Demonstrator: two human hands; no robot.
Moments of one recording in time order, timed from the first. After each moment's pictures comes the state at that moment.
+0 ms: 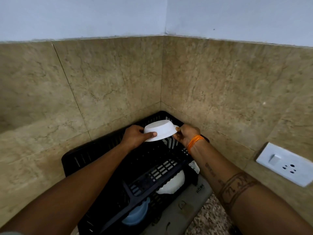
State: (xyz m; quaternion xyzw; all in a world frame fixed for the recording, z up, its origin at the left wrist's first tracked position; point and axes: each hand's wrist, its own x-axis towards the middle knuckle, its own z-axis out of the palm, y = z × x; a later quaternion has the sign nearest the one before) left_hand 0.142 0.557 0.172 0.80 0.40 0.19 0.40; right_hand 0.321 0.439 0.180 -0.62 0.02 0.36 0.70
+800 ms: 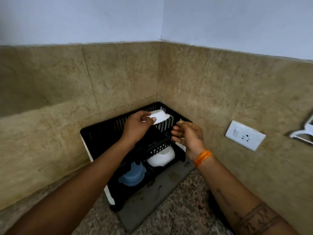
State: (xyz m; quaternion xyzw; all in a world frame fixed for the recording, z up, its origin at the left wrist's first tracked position) left_hand 0.056 0.400 0.235 0.73 0.33 0.35 0.48; right_hand 0.183 0.248 0.241 -0.59 -0.13 0.29 0.74
